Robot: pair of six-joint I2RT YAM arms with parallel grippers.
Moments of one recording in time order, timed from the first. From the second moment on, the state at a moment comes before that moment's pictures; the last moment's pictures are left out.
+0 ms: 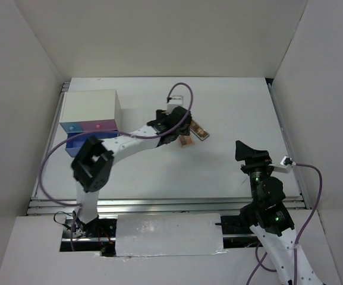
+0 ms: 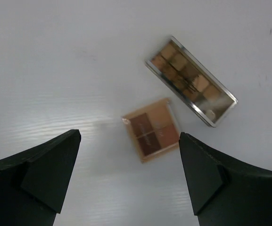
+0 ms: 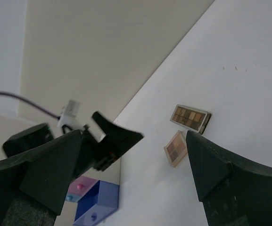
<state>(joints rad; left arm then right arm) -0.78 1.87 1.44 -0.28 -0.56 -0.54 0.38 0.01 0.30 -0.23 0.46 0.99</state>
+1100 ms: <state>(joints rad) -0.84 2.30 1.80 -0.55 -0.59 -0.84 0.38 0.03 0.30 -0.23 0.45 0.98</state>
